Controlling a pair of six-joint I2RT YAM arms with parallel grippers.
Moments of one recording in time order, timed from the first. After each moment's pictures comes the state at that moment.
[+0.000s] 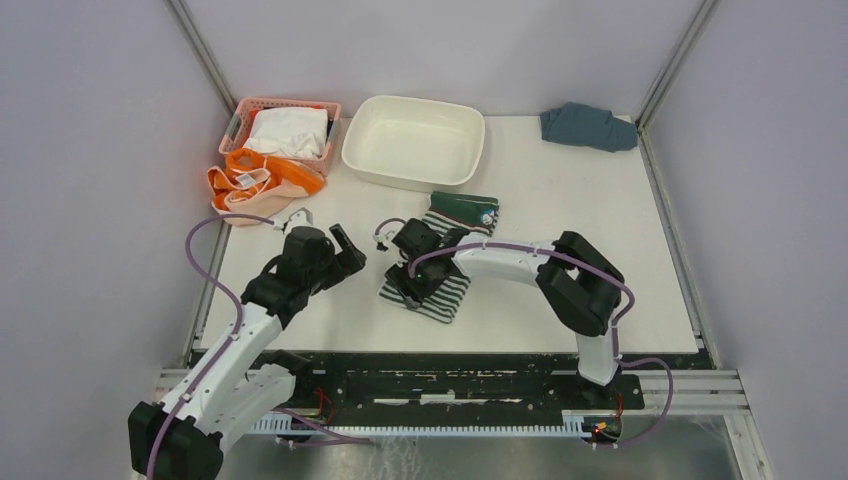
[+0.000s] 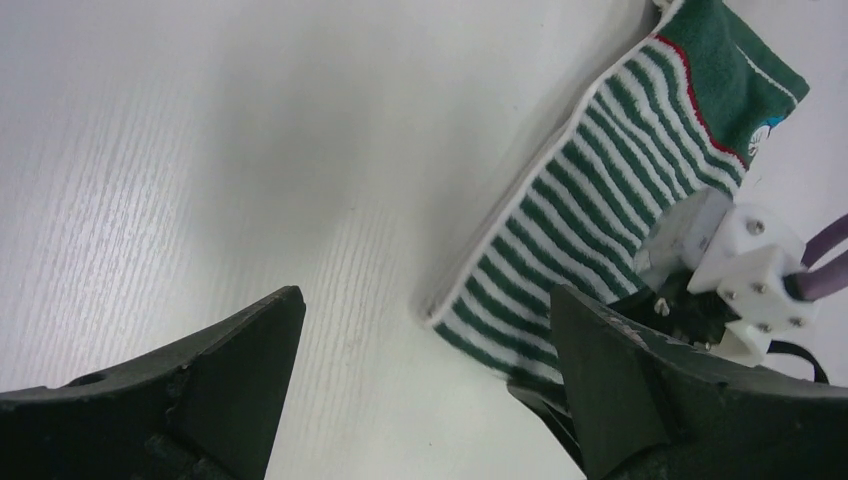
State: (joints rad) left arm -0.37 0.84 0.62 -0.51 -0.16 -0.76; right arm 0.98 1.90 1.28 -0.50 -0.14 0.15
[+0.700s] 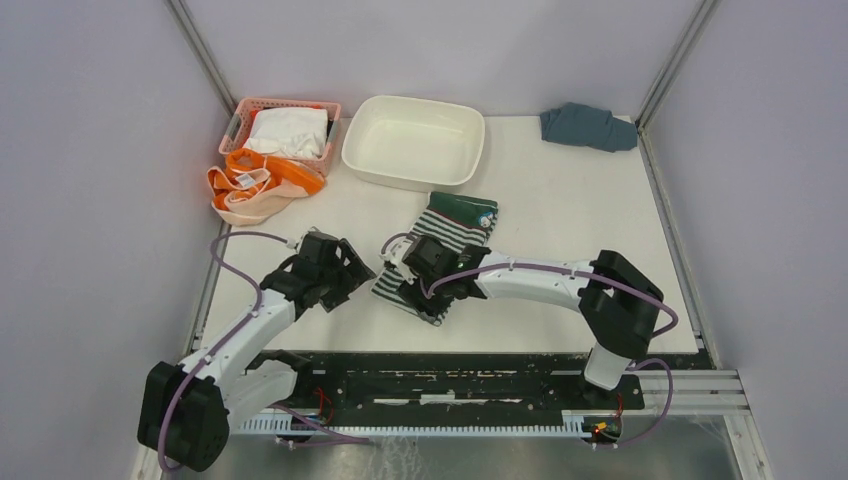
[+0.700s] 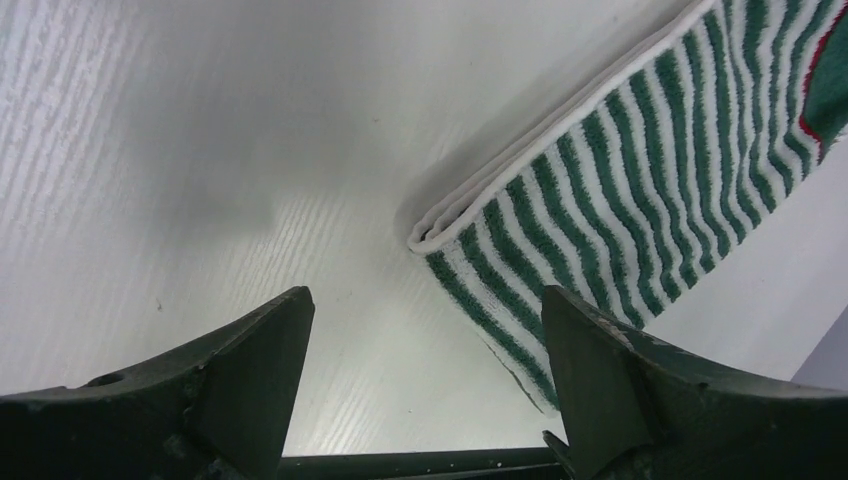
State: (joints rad) left arm -0.37 0.97 0.55 -0.50 -0.04 -0.96; right arm 1.05 1.72 1.16 -0.50 -0.04 0.09
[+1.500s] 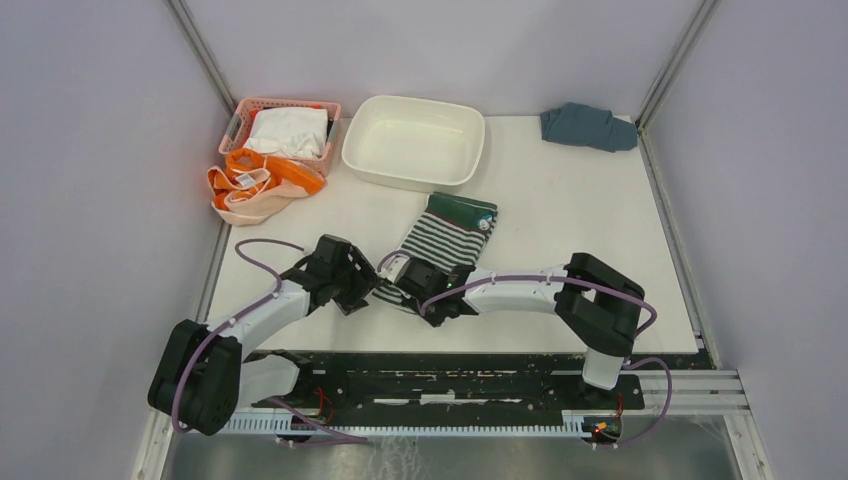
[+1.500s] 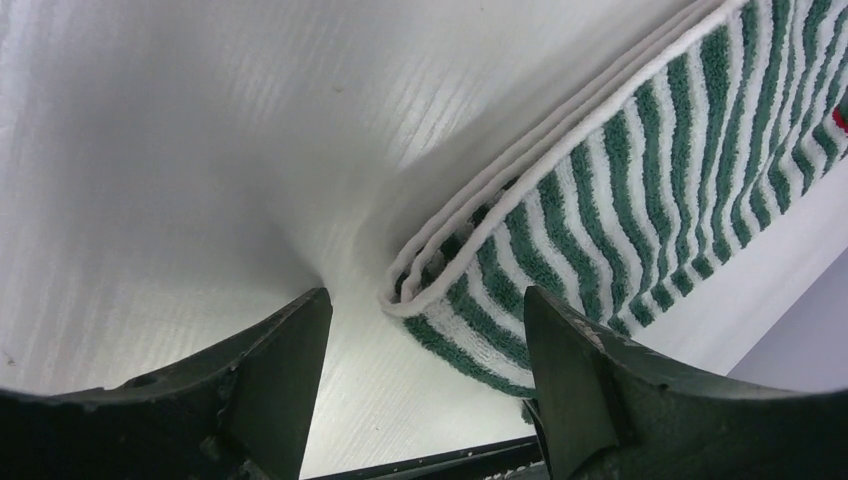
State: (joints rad) left arm -0.39 1.17 0.48 -0.30 0.08 -1.07; right arm 1.15 1.81 1.10 -0.41 0.15 0.12
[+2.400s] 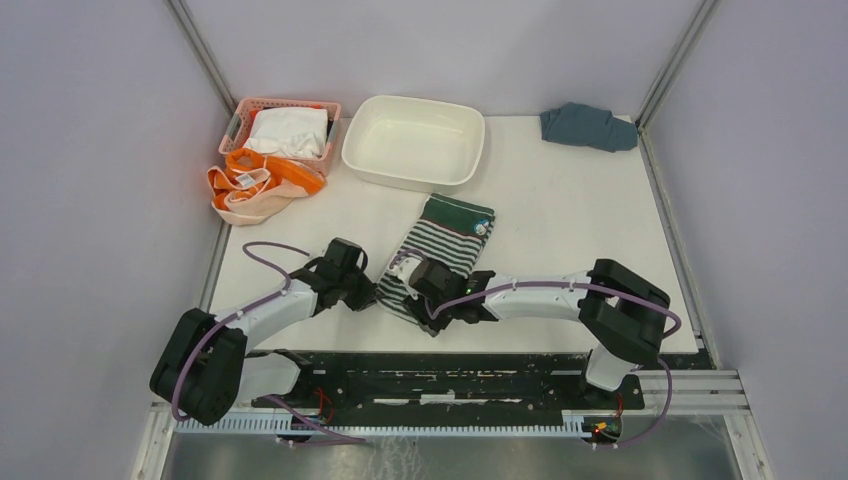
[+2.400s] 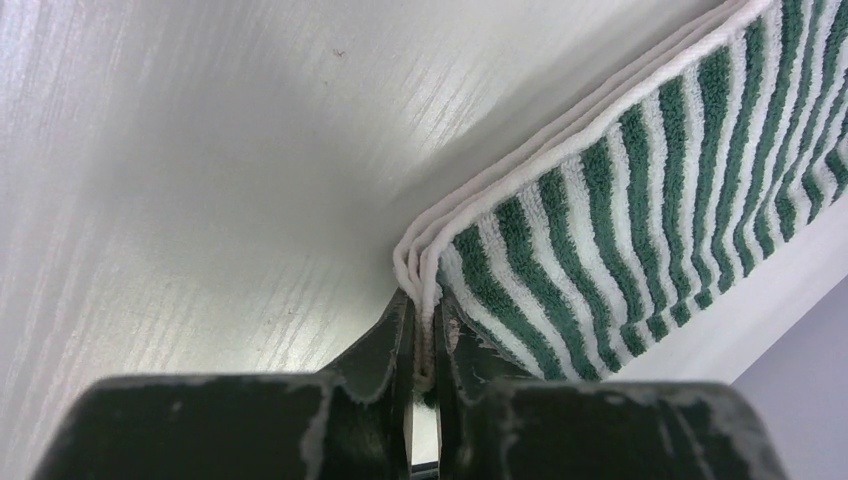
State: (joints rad) left arm -0.47 1.22 0.48 -0.28 0.03 -1.16; right arm 1.13 1.69 0.95 -0.25 0.01 0.21
